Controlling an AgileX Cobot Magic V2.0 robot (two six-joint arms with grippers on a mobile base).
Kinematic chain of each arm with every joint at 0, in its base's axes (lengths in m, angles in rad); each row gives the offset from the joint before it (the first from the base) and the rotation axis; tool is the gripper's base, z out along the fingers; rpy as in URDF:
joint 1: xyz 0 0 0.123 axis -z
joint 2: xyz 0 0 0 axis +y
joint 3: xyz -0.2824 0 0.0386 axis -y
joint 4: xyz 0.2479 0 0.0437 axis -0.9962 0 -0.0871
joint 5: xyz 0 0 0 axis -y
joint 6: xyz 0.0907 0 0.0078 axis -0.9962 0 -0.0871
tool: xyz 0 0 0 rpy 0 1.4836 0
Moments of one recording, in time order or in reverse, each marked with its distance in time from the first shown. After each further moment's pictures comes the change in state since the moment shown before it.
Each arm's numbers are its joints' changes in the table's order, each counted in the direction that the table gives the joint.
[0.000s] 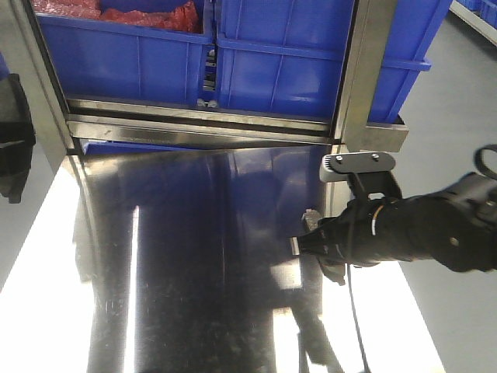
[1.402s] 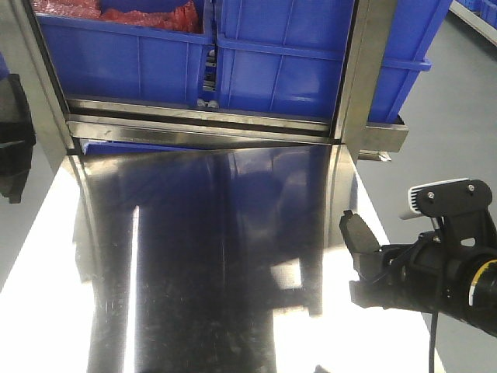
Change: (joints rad) left arm 0.000 0.000 0.000 0.000 0.000 0.000; right arm 0.000 -0.409 -0.297 0.046 0.134 0.019
